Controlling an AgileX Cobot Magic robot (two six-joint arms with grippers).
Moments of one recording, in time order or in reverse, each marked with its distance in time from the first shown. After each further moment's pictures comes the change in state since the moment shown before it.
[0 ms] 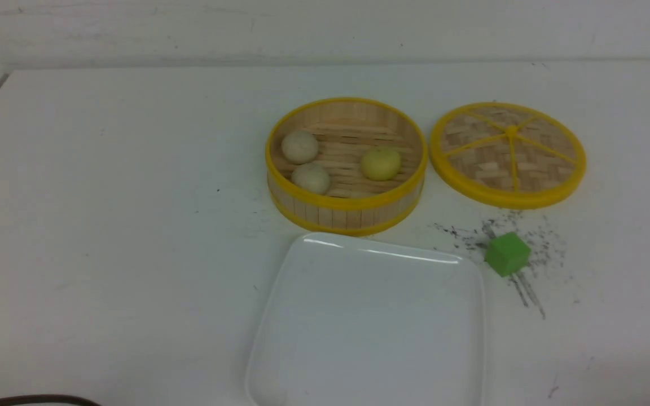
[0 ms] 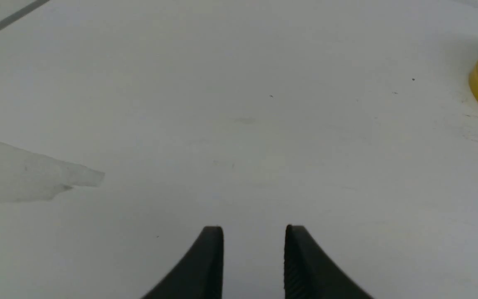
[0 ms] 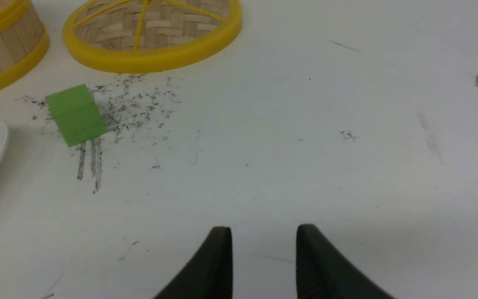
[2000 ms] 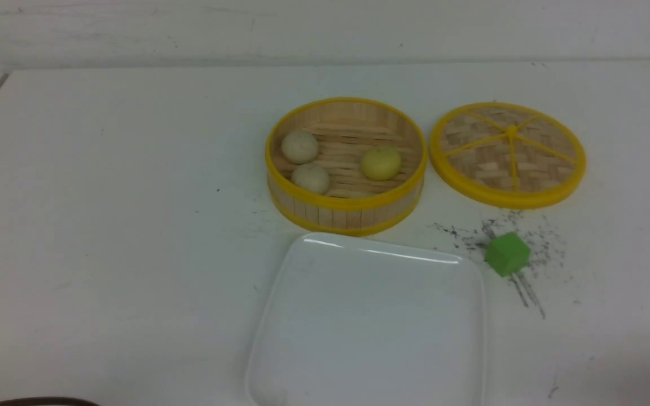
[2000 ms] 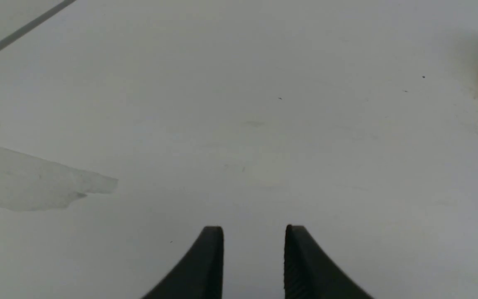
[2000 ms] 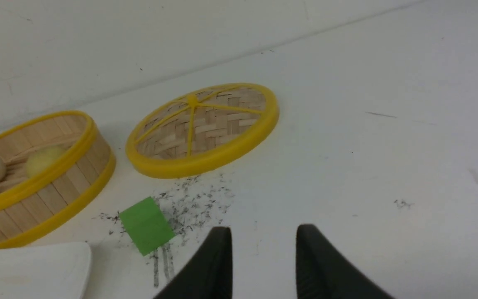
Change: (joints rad) right arm 0.000 0.000 0.009 0.198 -0.201 0.057; left arm 0.000 0.000 0.000 0.042 0.000 0.000
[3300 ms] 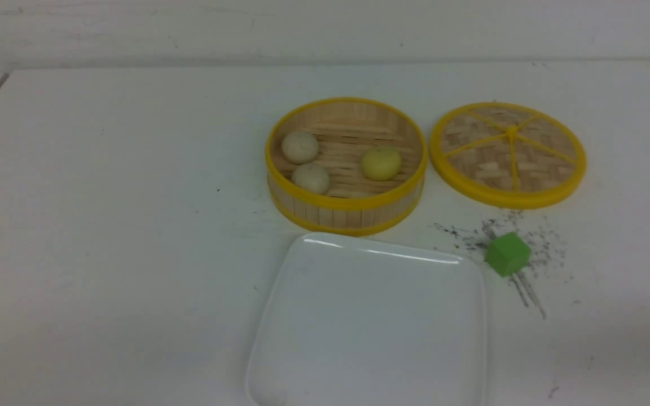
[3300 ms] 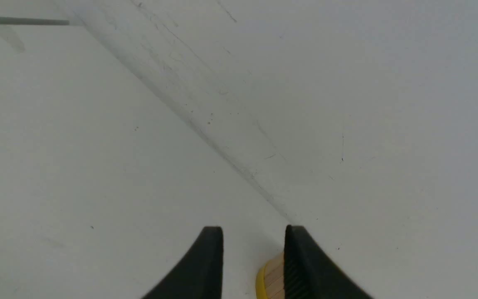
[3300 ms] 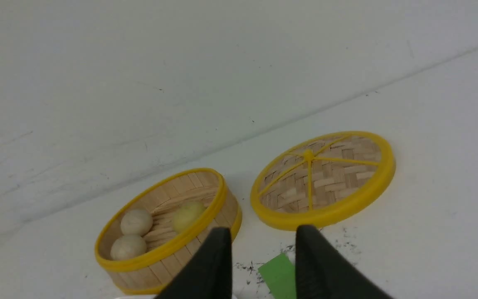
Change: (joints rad) right arm 0.008 0.000 -0.214 0.409 0.145 -0.278; left arm 0.000 0.000 0.008 -0.162 -0.433 -0.452
